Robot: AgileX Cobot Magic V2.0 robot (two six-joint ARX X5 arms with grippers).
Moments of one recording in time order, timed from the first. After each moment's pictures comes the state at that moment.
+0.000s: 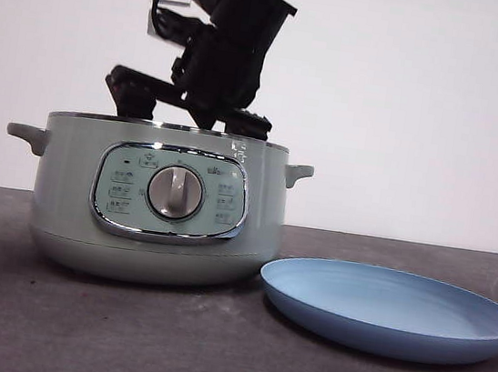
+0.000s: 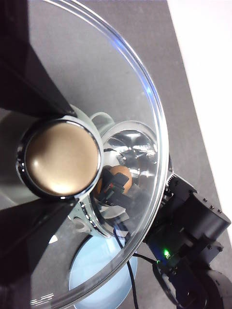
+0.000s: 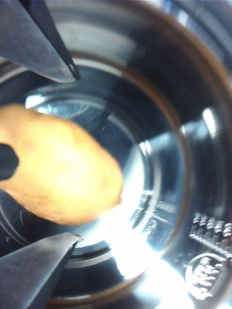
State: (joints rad) left arm -0.32 0.66 1.28 -1.09 0.05 0.06; right arm 0.77 2.11 1.81 -0.64 0.00 0.05
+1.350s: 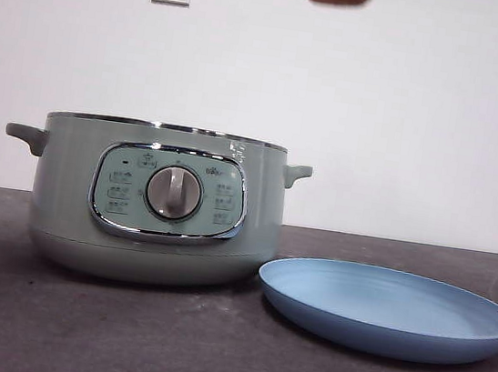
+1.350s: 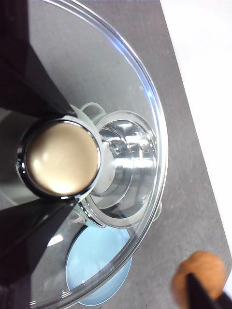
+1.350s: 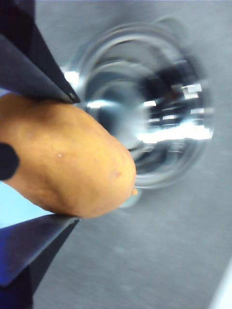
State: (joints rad) left arm -0.32 0.66 1.28 -1.07 0.09 0.07; right arm 0.73 1.48 1.67 -0.99 0.14 0.01
